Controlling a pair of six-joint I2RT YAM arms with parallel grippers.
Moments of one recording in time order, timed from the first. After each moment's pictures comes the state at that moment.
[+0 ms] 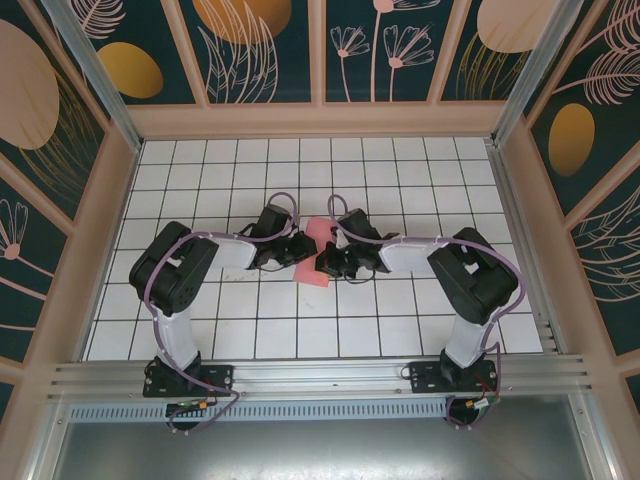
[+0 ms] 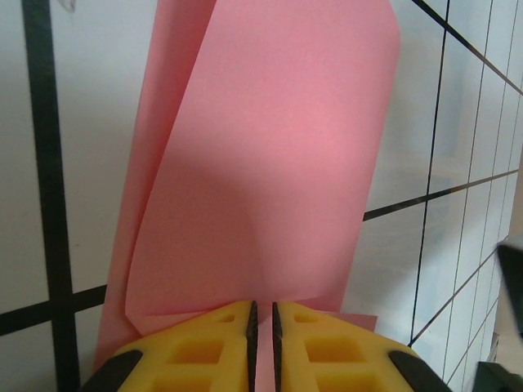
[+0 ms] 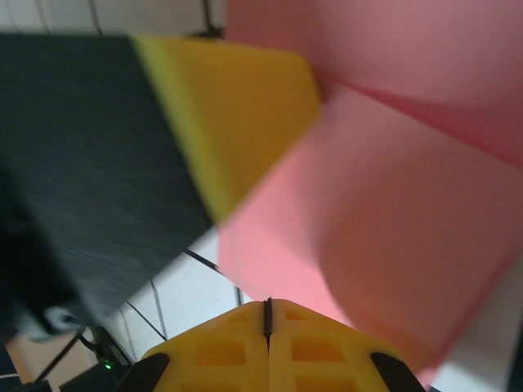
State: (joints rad) left arm -0.55 1.90 0.87 0.20 0.45 -0.89; right arm 0.70 1.79 0.90 -0.02 -0.52 0.91
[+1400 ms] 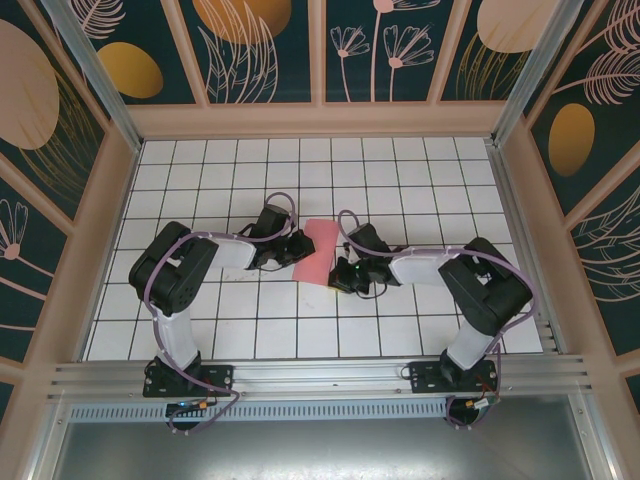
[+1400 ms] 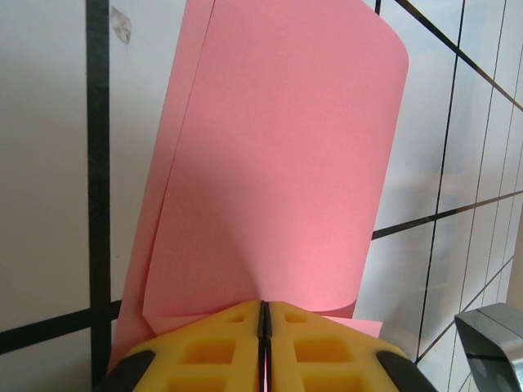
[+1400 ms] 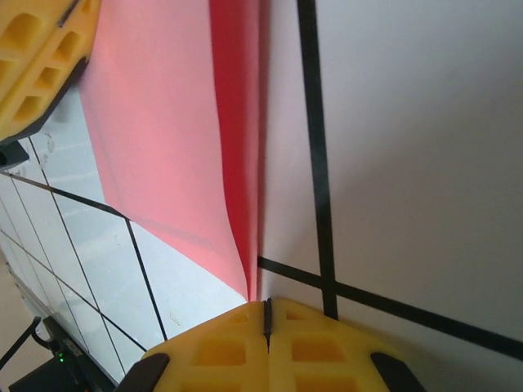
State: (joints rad) left arm -0.54 1.89 0.86 0.21 0.42 -0.92; right arm 0.70 1.68 0.74 -0.08 -0.46 0.94
